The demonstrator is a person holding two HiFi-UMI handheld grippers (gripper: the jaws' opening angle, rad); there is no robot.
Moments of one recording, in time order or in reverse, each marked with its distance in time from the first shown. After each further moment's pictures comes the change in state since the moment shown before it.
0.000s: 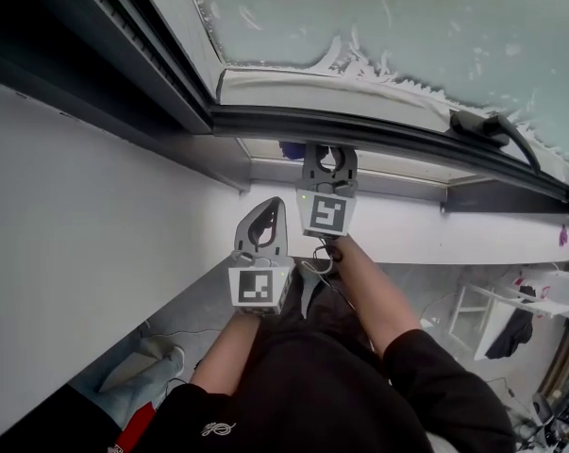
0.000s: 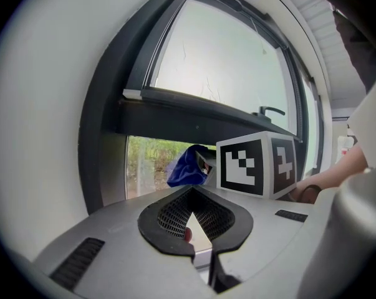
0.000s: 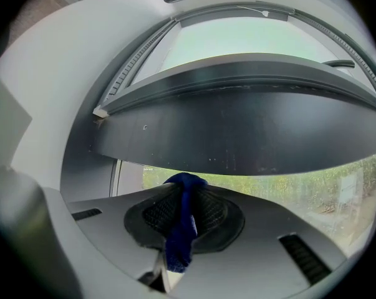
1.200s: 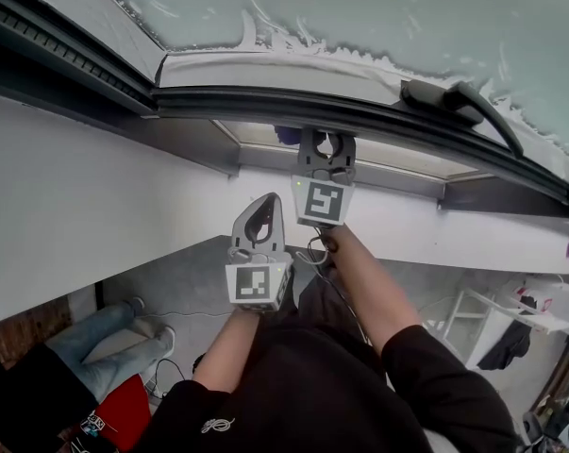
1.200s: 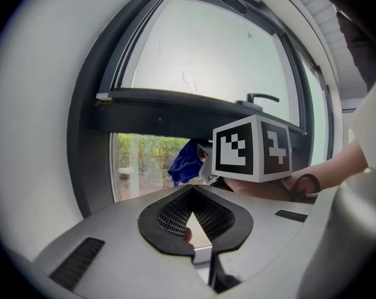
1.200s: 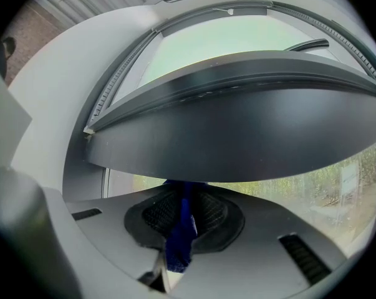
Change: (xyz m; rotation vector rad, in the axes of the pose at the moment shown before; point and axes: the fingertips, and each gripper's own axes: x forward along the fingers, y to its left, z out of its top) left arm 0.010 -0.082 -0.015 0.008 0.024 0.100; right arm -0.026 -0.073 0.000 0.086 -0.036 0.021
